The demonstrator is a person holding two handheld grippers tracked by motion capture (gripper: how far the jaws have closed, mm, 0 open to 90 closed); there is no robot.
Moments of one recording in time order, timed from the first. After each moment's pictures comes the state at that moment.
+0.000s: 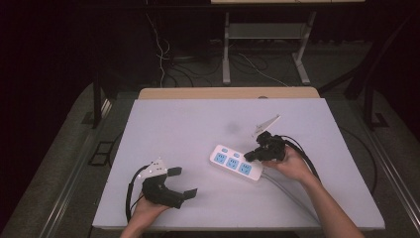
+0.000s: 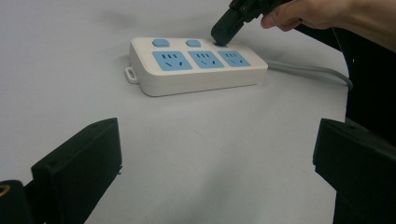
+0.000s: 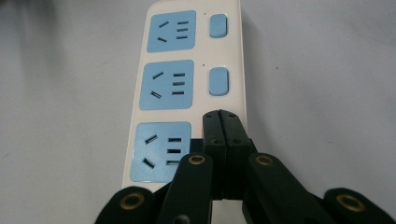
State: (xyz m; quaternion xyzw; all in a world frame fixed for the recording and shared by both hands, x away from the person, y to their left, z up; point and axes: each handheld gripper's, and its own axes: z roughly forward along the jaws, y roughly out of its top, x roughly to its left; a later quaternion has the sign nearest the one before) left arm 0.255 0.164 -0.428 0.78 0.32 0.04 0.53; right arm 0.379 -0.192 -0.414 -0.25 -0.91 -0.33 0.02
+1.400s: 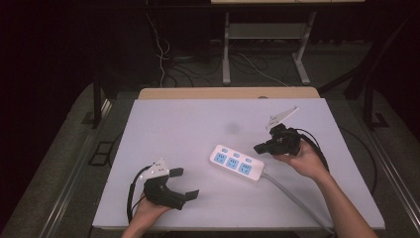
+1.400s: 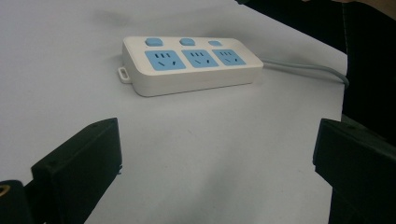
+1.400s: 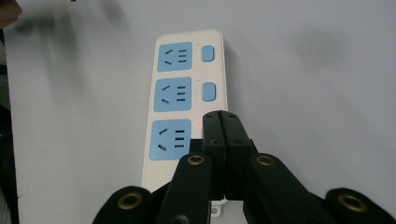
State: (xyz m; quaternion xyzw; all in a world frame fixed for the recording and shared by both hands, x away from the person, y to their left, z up) left arm 0.253 0.161 -0.428 0.79 0.31 0.04 0.53; right arm 0.365 -0.221 -0.368 -0.26 -0.90 -0.35 -0.01
